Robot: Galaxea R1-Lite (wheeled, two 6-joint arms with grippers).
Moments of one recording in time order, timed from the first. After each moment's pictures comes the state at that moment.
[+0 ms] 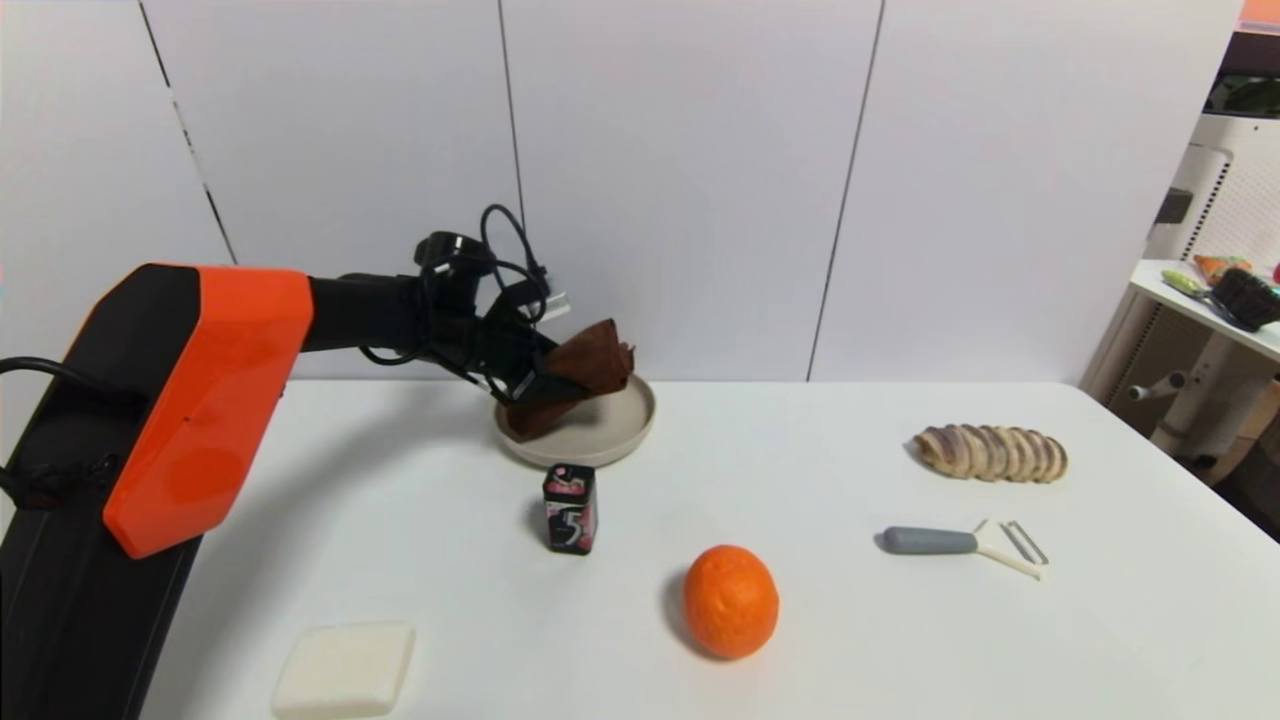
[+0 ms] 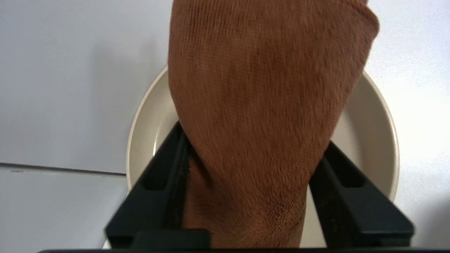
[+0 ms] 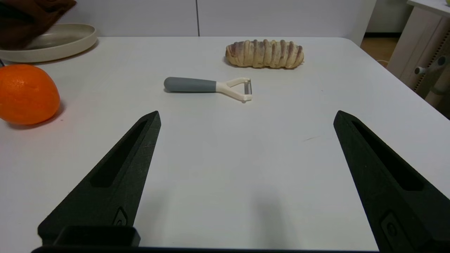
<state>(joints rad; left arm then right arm) -0.24 2.40 -1.98 0.26 -0.64 0.78 0.00 0.00 0.00 0.00 0.00 0.00</state>
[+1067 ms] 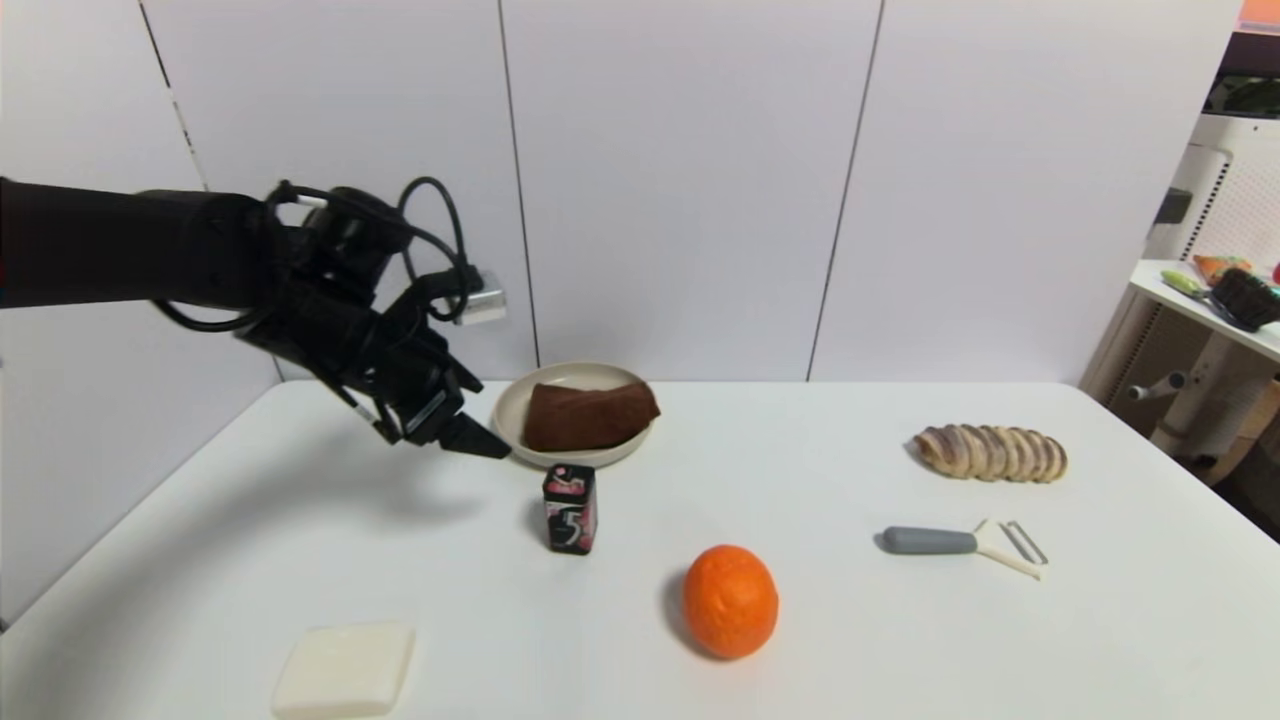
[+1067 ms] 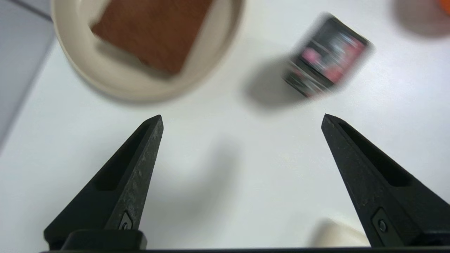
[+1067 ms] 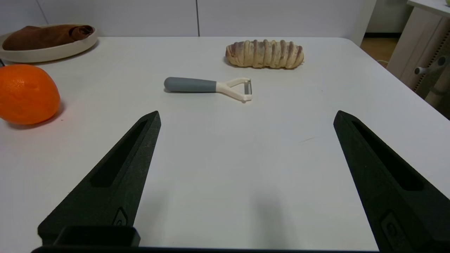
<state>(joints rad) -0.23 1.88 -1.52 0.59 -0.42 0.71 0.00 0.00 0.00 0.00 0.00 0.00</state>
